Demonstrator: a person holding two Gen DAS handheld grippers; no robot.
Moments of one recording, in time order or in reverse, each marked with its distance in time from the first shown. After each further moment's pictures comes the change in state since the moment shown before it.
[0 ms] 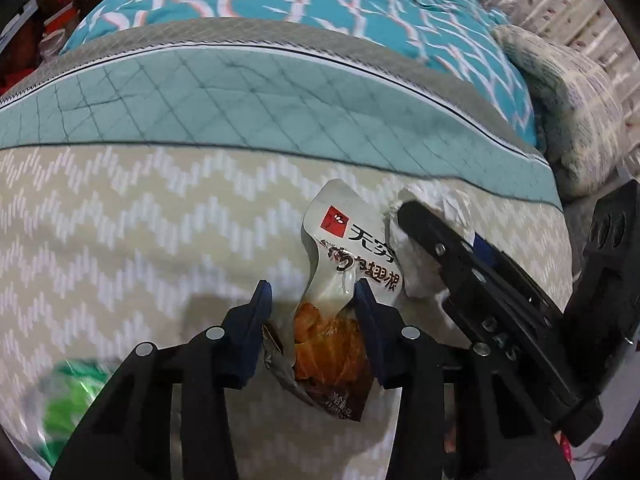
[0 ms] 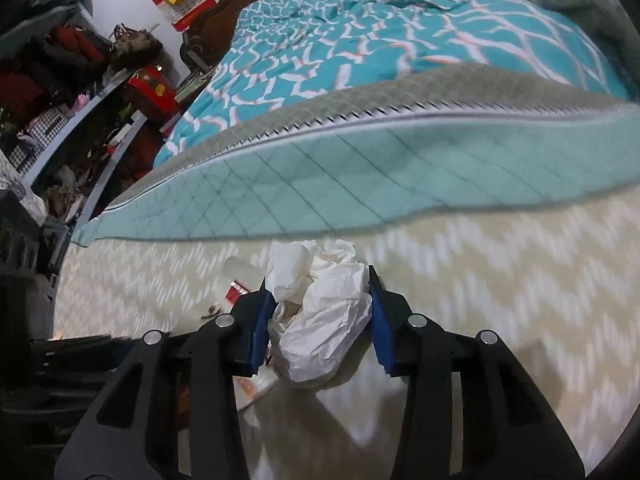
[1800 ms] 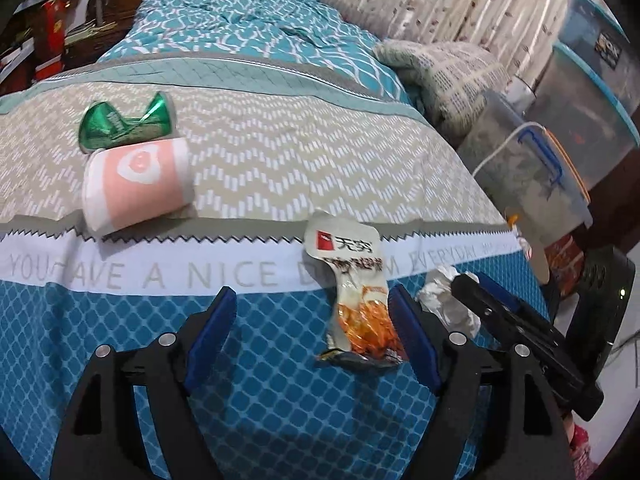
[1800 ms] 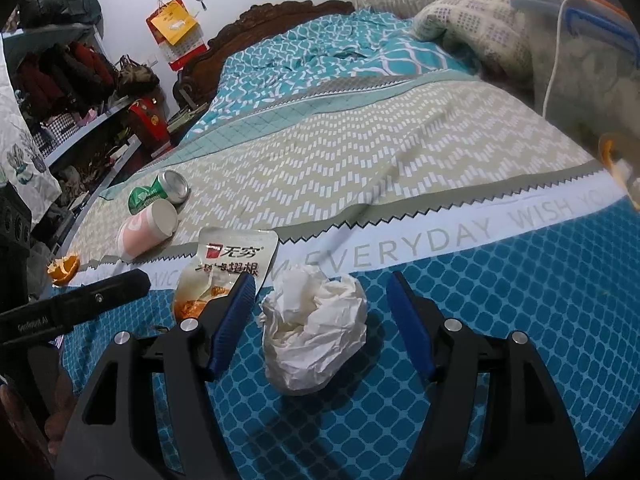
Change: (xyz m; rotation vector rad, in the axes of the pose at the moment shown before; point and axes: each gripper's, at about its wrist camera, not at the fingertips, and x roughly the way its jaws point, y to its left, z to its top) left arm -0.104 -0.029 -0.273 0.144 -0.306 -0.141; right arm -0.238 -0.024 -0.265 0.009 -0.227 -0.131
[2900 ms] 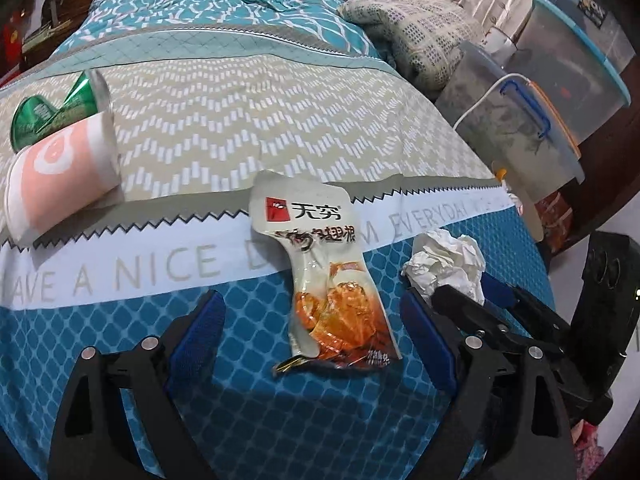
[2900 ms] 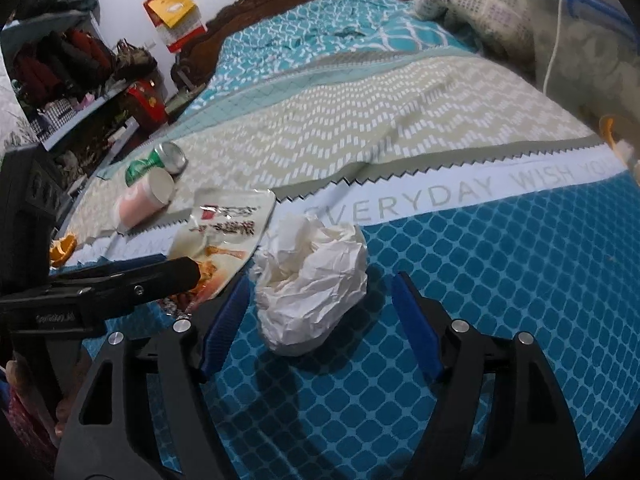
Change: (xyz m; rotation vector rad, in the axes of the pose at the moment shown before) left arm 0.046 -0.025 -0.009 0.120 0.125 -0.060; right arm 0.007 -0.003 -0.020 -0.007 0.086 -0.006
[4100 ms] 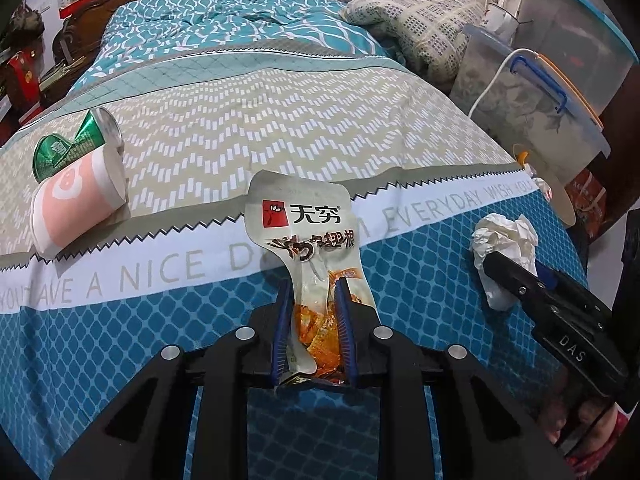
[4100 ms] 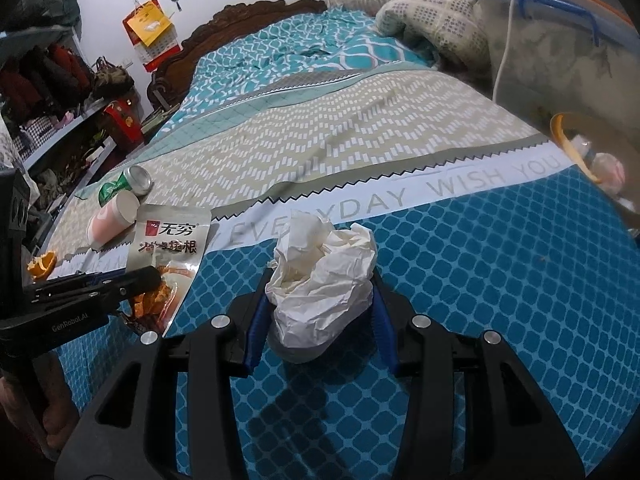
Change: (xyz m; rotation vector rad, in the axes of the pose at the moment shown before) left arm 0.002 -0.040 -0.007 0.074 -0.032 0.162; right arm -0.032 -0.043 -0.008 0.037 -0.075 -0.087
